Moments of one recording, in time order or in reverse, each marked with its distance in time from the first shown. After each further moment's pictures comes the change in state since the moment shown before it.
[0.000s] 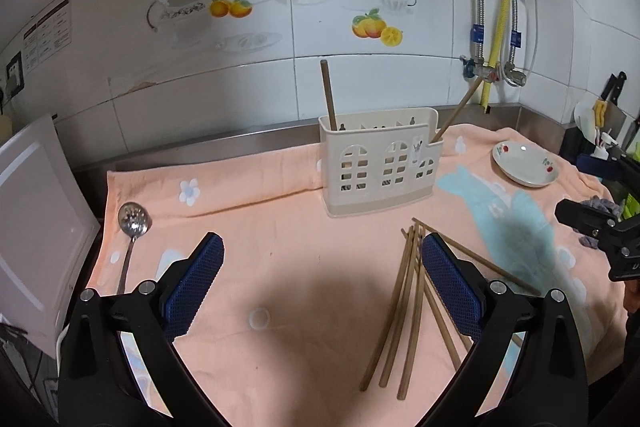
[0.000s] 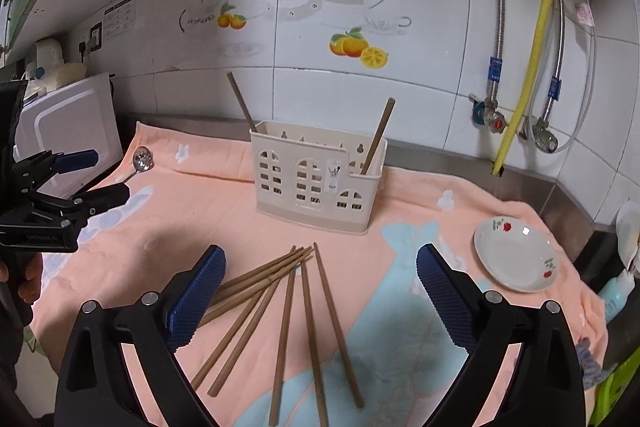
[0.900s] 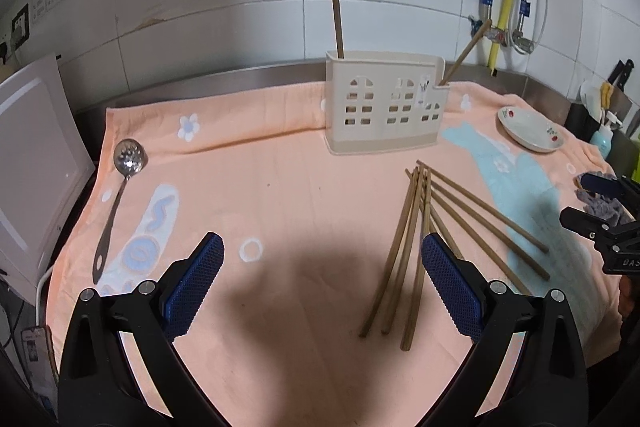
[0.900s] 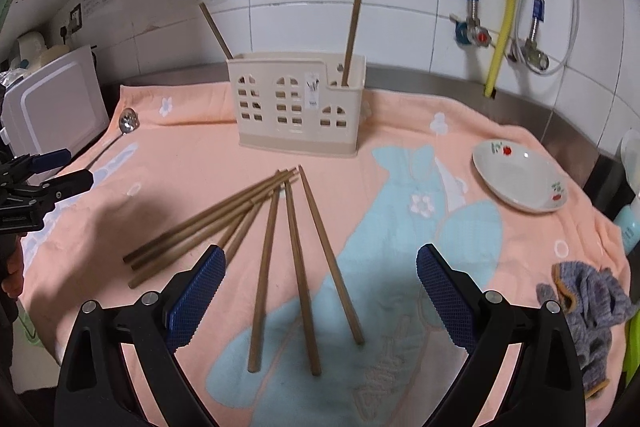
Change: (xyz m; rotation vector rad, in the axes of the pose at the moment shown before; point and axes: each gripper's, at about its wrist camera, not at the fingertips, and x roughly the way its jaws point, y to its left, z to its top) left arm 0.012 0.000 -0.055 -0.048 0.122 0.002; right arm 0.018 -0.020 -0.069 0.083 0.135 -0.007
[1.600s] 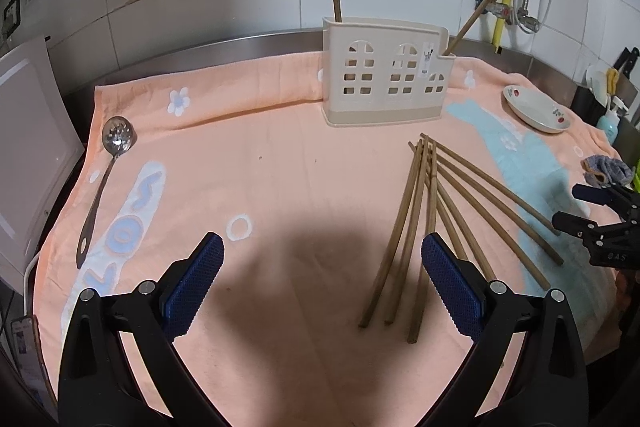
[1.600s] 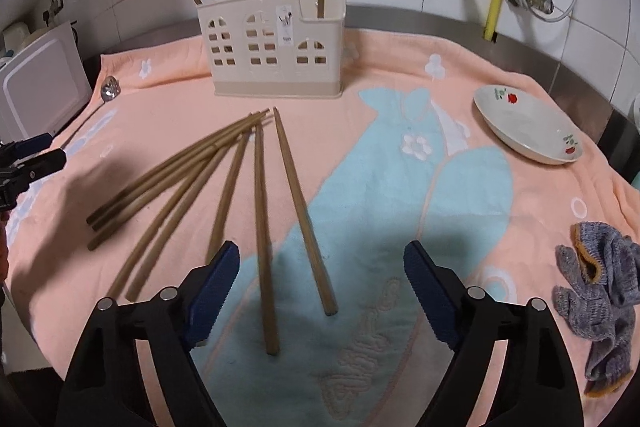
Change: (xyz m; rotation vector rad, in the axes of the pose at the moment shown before) left arm 0.026 -0.003 -0.015 0.002 0.064 -0.002; right arm 0.040 -0.028 -0.030 0.021 0.133 0.008
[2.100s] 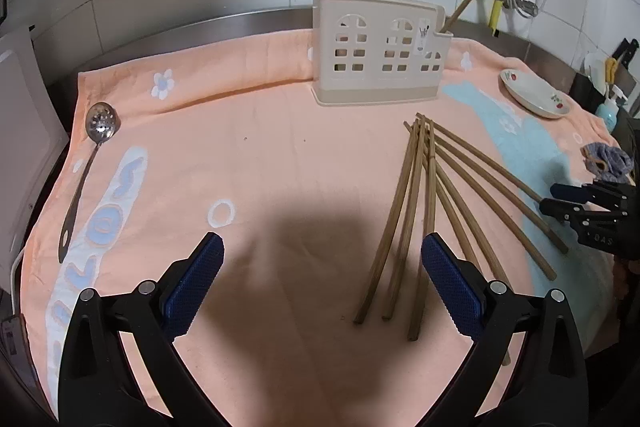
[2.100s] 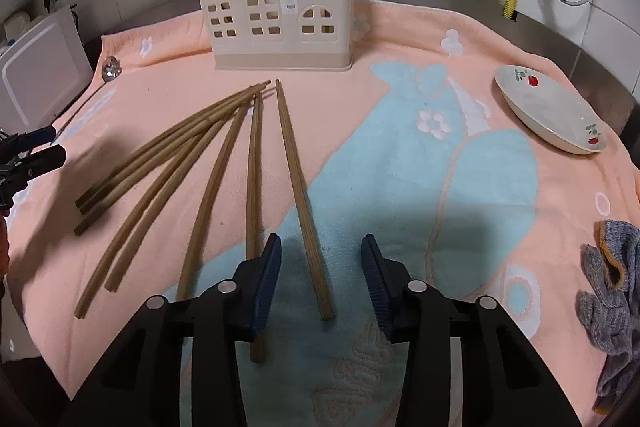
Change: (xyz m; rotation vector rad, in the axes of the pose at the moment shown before) left arm 0.020 -0.002 -0.007 0.012 0.053 -0.032; right arm 0.028 -0.004 -0.001 -0.022 0.072 0.040
